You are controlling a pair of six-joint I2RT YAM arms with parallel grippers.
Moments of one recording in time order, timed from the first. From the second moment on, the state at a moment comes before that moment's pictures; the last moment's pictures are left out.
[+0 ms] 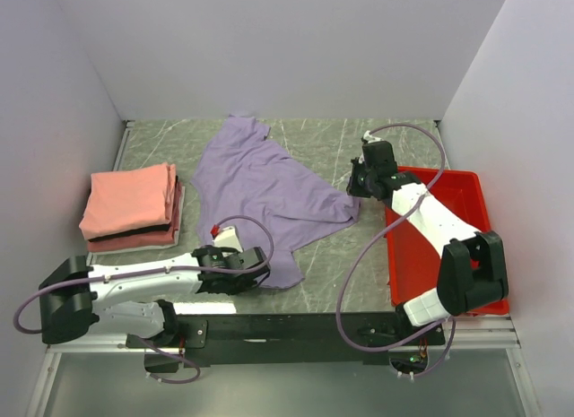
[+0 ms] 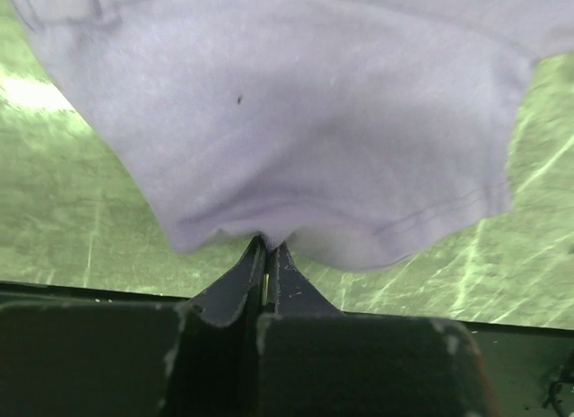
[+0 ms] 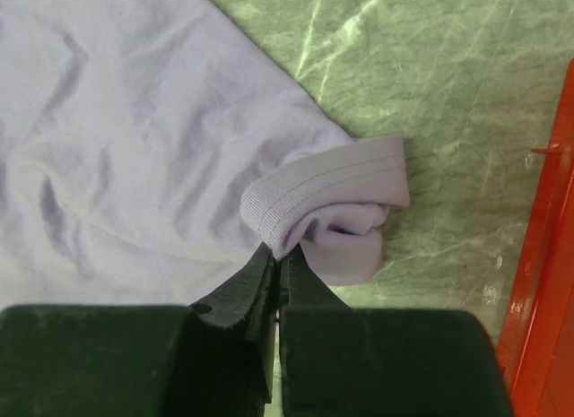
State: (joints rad) left arm -1.17 1.21 0.72 -0.80 -0.41 -1.46; right arm 0.29 1.47 1.05 -0.38 0.01 0.36
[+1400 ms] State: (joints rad) left arm -1.02 1.03 2.09 -0.03 -1.06 0.12; right arm 0.29 0.86 1.83 -0.64 -0.11 0.28
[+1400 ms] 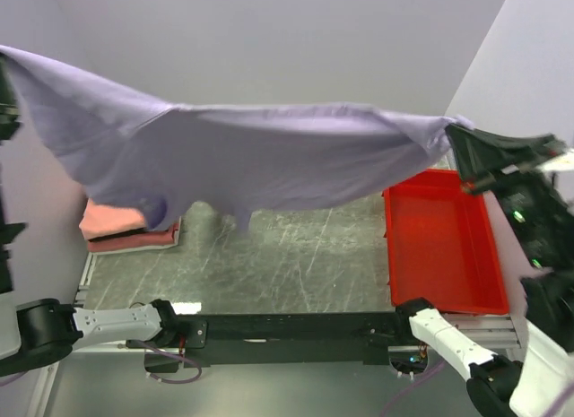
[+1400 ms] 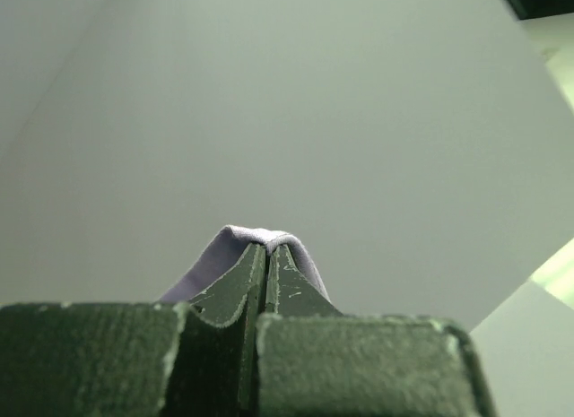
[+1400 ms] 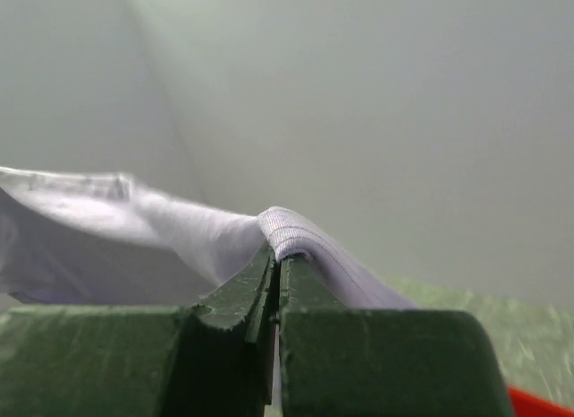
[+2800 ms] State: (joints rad) left arm -0.23 2.11 1.81 -0.30 -0.49 -0.38; right arm 0.11 1.80 1.61 -0.51 -0.12 0.35
